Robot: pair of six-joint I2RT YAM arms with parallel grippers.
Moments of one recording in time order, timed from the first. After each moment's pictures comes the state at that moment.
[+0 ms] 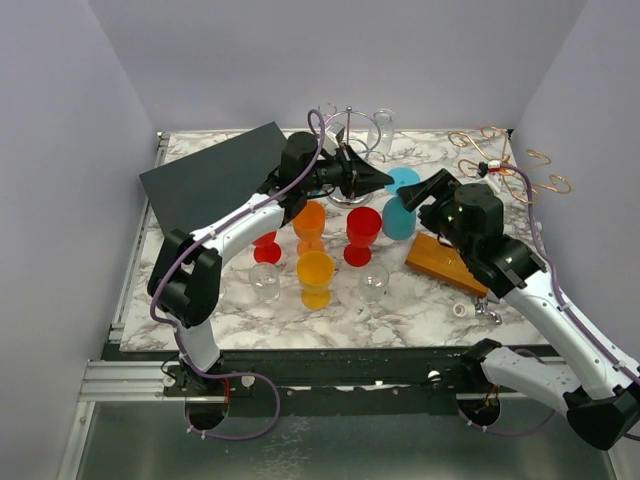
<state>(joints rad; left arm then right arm) -0.59 1.77 1.39 0.32 0.72 -1.51 0.55 0.97 1.01 -0.38 0.34 0.90</state>
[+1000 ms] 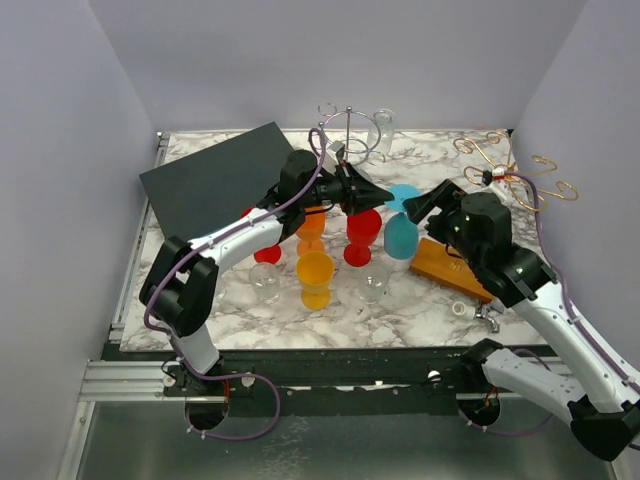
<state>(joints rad) -0.63 1.71 1.23 0.42 0.71 -1.60 0.55 0.90 0.99 -0.48 0.34 0.85</state>
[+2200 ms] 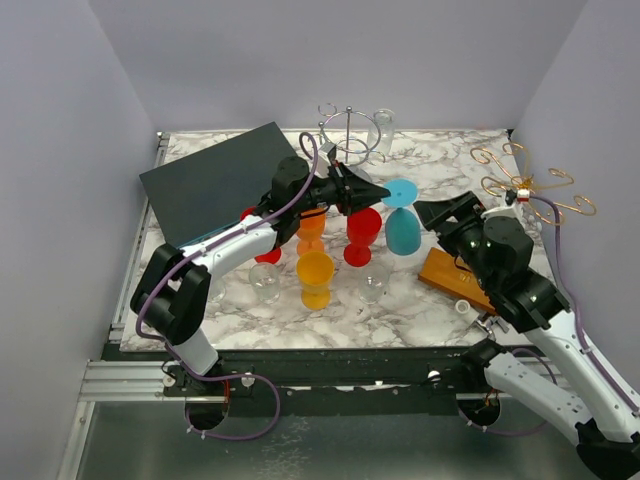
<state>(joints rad) -0.63 1.64 1.14 0.52 0.63 -1.67 0.55 0.71 0.86 -0.37 0.33 1.01</state>
